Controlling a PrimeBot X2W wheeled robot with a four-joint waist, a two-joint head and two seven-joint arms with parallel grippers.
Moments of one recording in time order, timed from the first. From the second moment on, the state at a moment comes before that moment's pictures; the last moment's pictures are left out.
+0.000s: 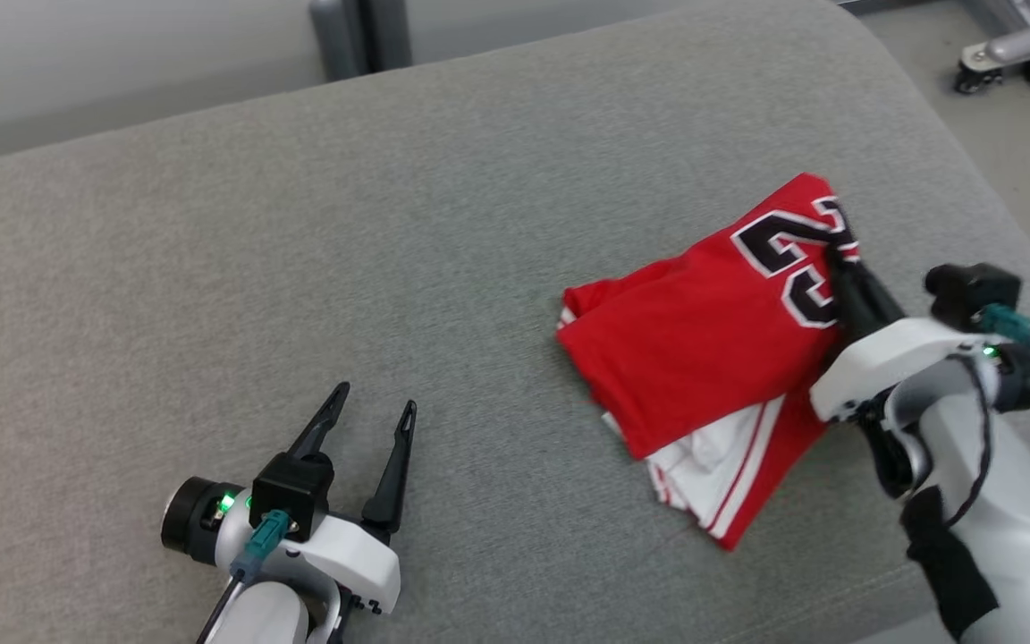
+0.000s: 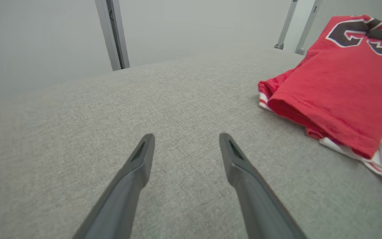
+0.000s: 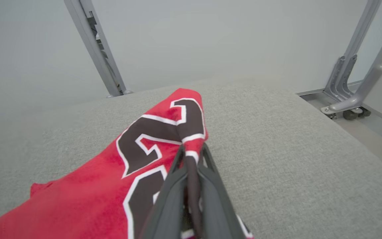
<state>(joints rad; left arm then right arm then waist) -0.21 0.05 -0.26 0.42 -0.08 -0.03 -0.26 -0.67 -0.09 0.18 0.89 0.35 0.13 -0.26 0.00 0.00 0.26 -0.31</state>
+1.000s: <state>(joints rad) -0.31 0.05 -0.27 0.39 -0.03 -0.05 -0.26 -0.88 -0.41 -0.61 0.98 -0.27 0.13 -0.26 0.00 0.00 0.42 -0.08</state>
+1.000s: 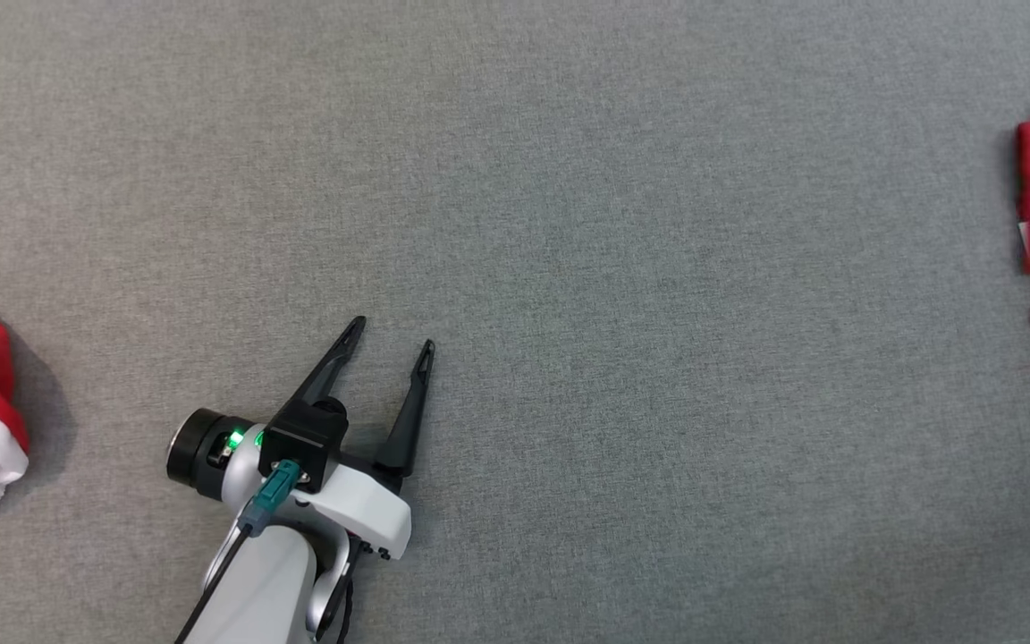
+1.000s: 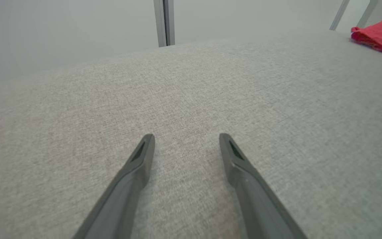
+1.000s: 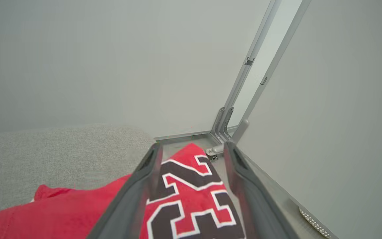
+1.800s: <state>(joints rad) -0.18 0.05 -0.15 0.41 -0.12 0.03 -0.26 -0.48 -0.11 -0.09 0.56 0.04 0.13 -0.26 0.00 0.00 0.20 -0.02</state>
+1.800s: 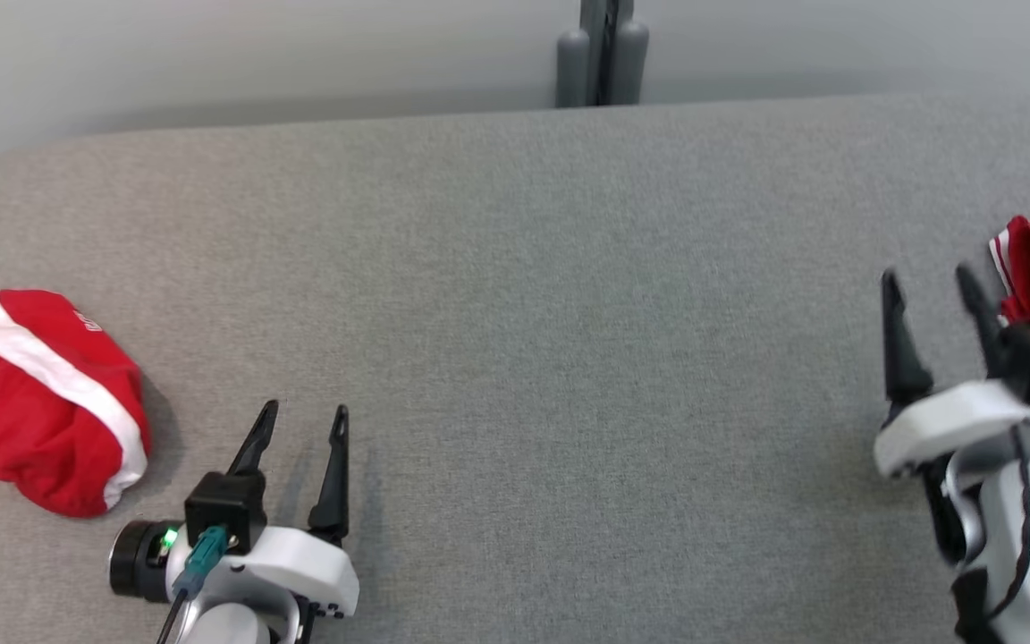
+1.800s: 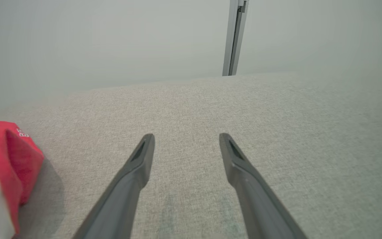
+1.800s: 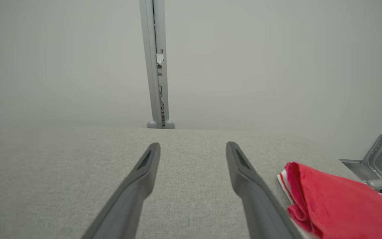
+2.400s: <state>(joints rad) -0.03 0.05 -0.03 0.40 -0.13 0.05 -0.26 -0.19 -0.05 -0.08 0.50 0.09 0.13 -0.26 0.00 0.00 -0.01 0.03</state>
